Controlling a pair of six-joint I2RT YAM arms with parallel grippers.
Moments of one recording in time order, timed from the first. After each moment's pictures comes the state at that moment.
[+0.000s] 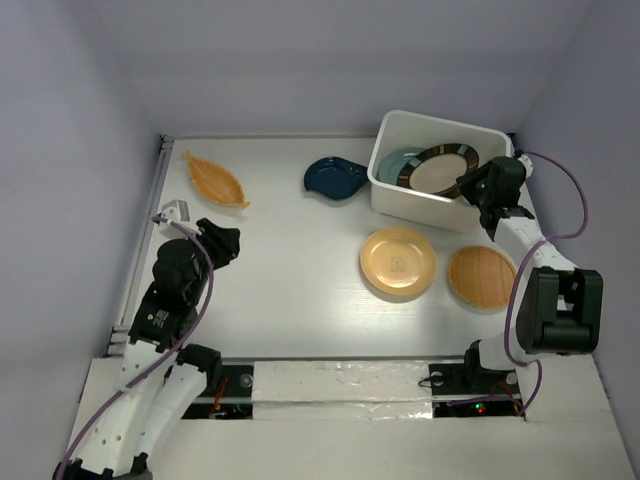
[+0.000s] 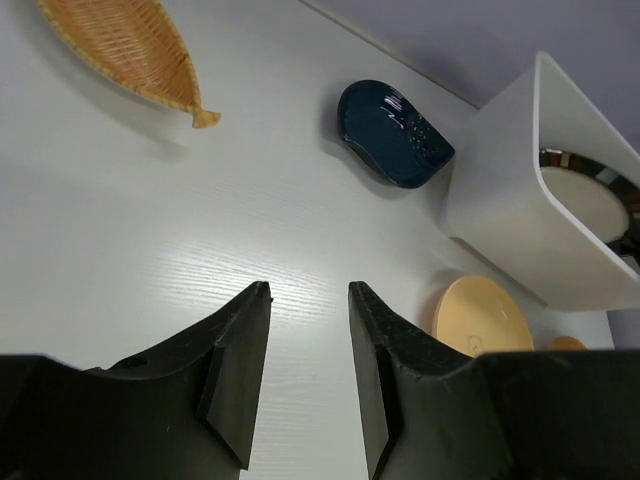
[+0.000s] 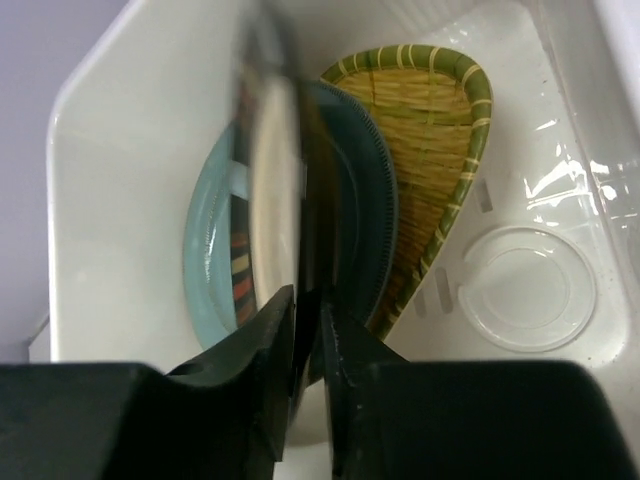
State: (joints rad) left arm -0.29 0.54 0.66 -0.39 -0.16 -0.62; right arm -0.07 1.47 0.97 0.09 0.01 0.78
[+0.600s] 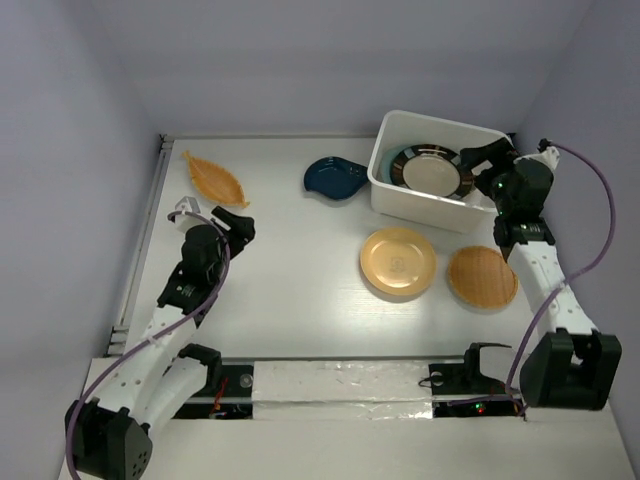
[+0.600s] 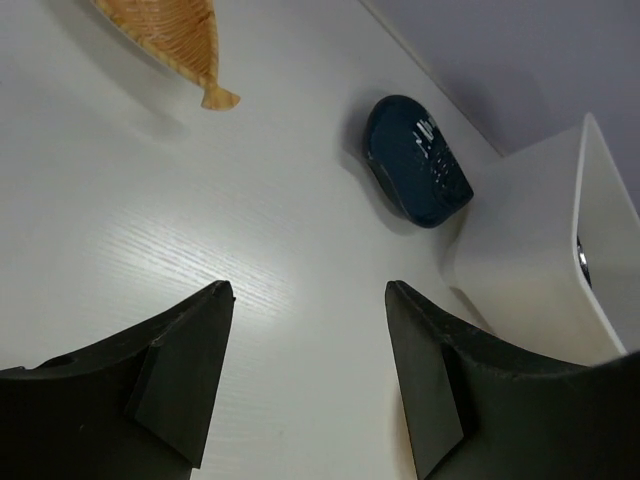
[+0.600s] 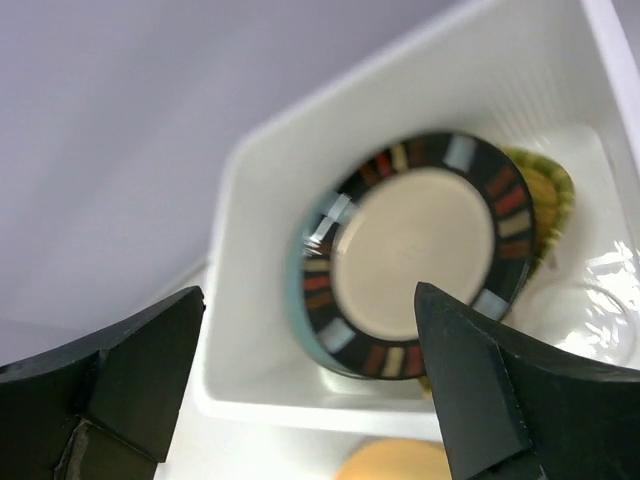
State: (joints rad) left arm -0.29 0.78 0.53 -0.10 -0.23 -0.85; right arm -0.07 1.21 0.93 0.12 0.01 0.74
